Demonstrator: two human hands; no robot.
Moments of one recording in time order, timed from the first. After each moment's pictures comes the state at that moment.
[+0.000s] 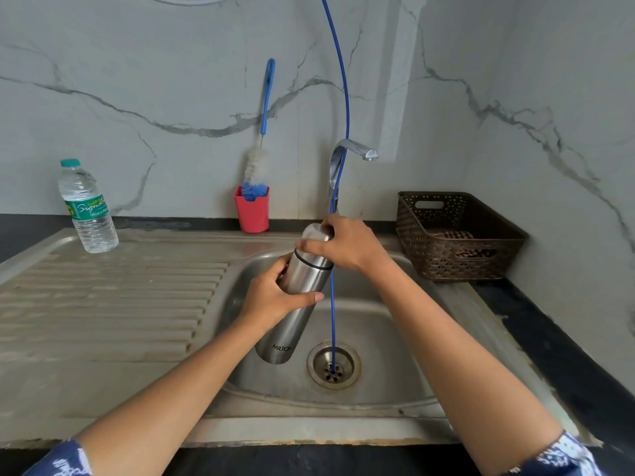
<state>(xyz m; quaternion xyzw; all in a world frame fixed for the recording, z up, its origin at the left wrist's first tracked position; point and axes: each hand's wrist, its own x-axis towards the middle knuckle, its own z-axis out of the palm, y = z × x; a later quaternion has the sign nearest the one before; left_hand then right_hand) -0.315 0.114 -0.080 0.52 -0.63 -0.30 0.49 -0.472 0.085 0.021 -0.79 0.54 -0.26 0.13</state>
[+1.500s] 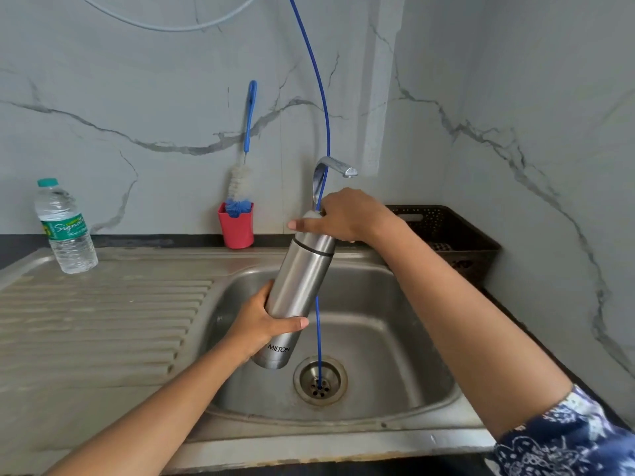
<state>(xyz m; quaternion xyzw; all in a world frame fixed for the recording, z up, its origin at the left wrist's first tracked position) -0.317 0.119 -0.084 0.49 -0.62 -0.39 0.47 -0.492 0.084 0.096 -0.84 0.54 -0.10 -0.03</state>
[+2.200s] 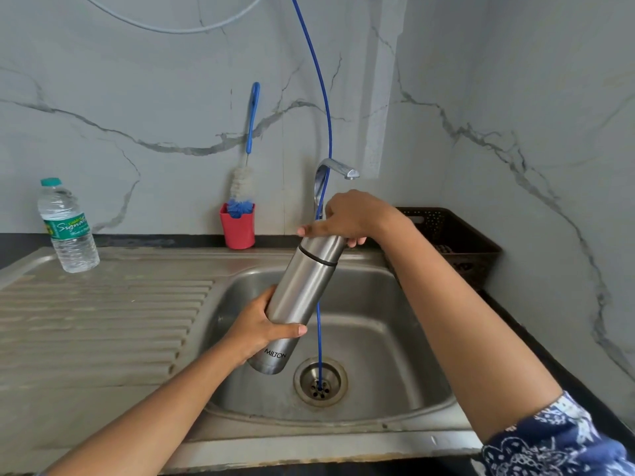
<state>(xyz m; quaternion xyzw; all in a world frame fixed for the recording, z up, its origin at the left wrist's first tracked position) -0.309 0.118 -0.088 0.49 -0.64 -0.40 0.43 -0.499 0.076 0.099 -0.83 0.55 -0.09 0.05</state>
